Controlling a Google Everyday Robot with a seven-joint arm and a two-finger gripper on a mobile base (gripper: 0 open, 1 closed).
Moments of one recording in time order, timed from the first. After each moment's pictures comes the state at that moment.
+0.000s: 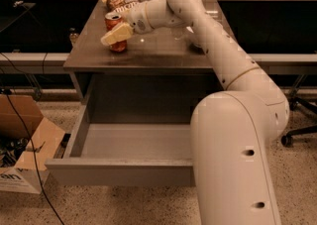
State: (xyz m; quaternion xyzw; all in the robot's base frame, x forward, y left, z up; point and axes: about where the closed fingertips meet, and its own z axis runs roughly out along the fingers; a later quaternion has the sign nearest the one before) arm 0.804 0.132 0.888 -0.54 0.63 0.31 0.47
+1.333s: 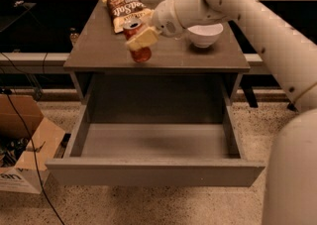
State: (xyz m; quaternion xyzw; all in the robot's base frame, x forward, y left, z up) arm 0.705 0.058 0.919 -0.59 0.63 0.26 0.44
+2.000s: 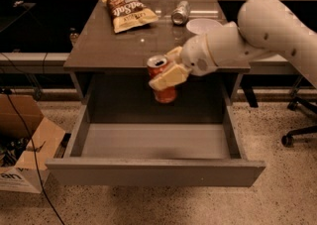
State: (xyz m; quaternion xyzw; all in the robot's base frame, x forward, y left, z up) arm 0.591 -0.022 0.873 -0.55 0.69 0.28 0.38
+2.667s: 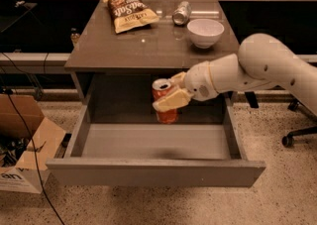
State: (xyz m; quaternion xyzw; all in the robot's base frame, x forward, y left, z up) arm 0.570 -0.029 0.812 -0.52 0.70 0.31 0.37
